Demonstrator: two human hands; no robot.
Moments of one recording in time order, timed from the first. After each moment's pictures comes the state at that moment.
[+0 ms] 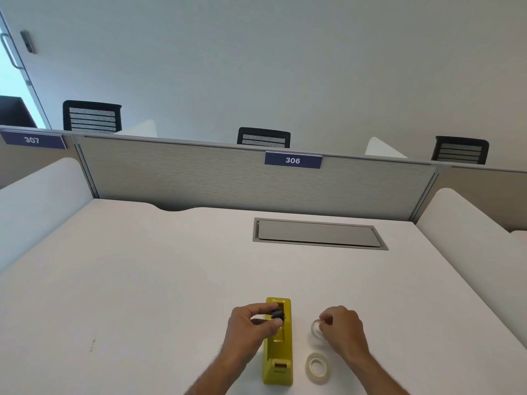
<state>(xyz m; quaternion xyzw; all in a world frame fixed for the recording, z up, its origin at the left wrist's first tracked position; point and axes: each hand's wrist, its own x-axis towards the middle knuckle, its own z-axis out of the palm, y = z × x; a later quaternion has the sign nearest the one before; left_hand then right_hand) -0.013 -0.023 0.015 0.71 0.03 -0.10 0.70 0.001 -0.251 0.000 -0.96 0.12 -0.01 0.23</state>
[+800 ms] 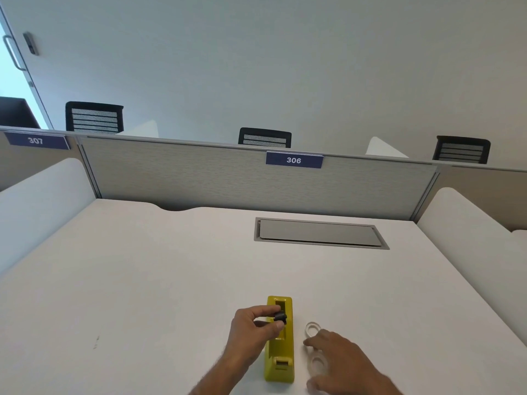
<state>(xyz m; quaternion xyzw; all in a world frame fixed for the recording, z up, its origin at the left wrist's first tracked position) -0.018 -0.026 0.013 0.74 0.04 -0.10 0.67 -0.039 -0.257 -0.014 -0.97 -0.12 0.15 0.13</state>
